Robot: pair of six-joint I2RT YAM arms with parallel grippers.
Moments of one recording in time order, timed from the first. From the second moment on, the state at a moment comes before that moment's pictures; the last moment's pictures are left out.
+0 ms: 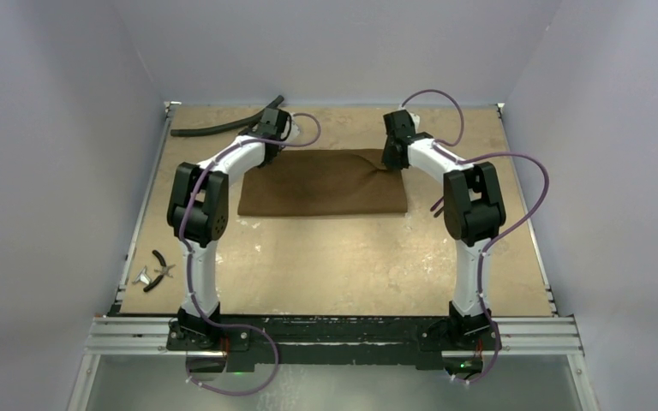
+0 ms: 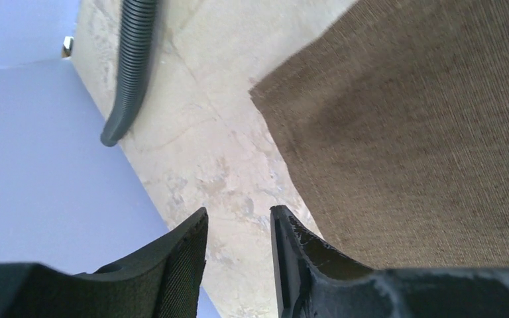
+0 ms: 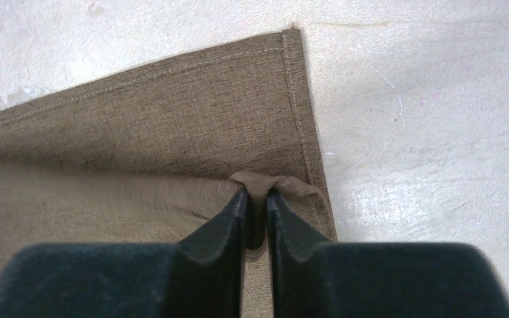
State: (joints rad) left arm -0.31 2.11 1.62 -0.48 -0.52 0.61; right arm 0.30 2.11 1.59 -0.42 0.23 0.51
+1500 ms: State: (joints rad) left arm -0.24 2.02 1.39 -0.56 -0.27 0.56; right arm 0.25 2.25 1.72 -0.36 0.06 0.44
